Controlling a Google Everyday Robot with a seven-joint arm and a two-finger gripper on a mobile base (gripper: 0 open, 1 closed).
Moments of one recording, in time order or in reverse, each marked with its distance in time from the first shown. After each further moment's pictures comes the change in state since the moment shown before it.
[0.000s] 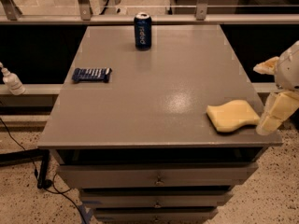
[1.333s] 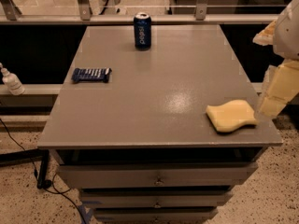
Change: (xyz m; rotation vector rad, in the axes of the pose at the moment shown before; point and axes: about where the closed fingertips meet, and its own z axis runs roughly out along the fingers) arm -0.071 0.031 -0.080 0.065 0.118 -0.030
